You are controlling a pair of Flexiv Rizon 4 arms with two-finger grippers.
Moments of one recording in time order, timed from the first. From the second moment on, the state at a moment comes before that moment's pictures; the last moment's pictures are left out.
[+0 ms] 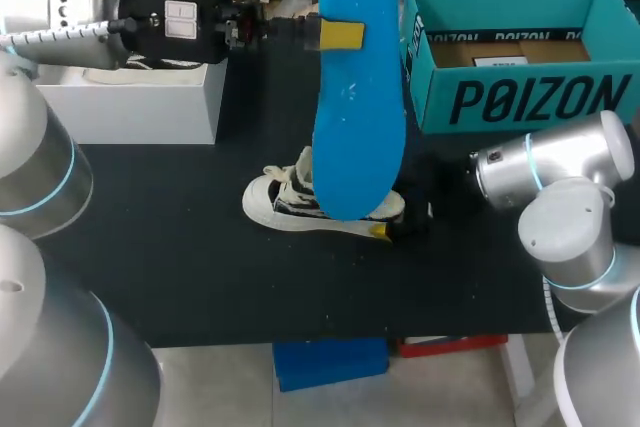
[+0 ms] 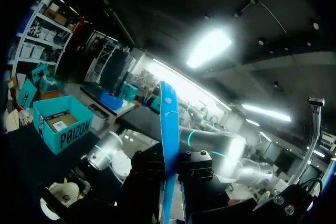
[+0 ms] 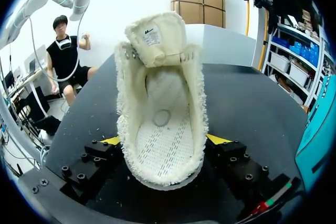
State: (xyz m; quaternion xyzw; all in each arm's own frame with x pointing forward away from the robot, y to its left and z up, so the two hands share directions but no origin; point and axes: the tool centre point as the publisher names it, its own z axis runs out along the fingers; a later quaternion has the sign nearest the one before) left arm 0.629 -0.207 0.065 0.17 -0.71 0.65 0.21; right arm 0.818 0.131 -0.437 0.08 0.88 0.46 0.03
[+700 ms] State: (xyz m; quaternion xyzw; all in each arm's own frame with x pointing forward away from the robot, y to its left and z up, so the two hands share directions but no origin) left arm 0.621 -0.200 0.063 0.19 -0.71 0.65 0.18; right arm 0.807 0.116 -0.439 0.08 0.91 0.40 -0.01
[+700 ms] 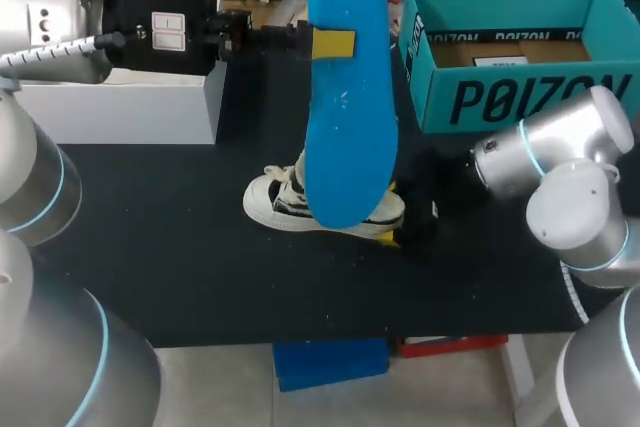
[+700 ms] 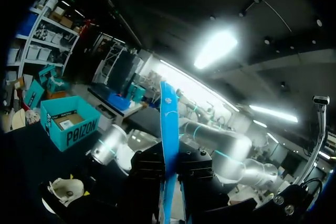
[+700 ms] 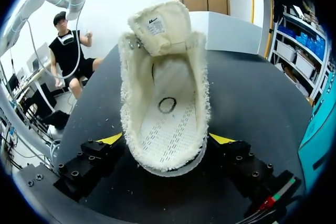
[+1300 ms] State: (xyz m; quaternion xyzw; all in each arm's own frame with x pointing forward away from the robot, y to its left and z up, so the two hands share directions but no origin) left arm 0.620 -0.200 0.062 0.19 -0.71 0.65 0.18; right arm 0.808 0.103 -0.399 0.16 0.95 0.25 0.03
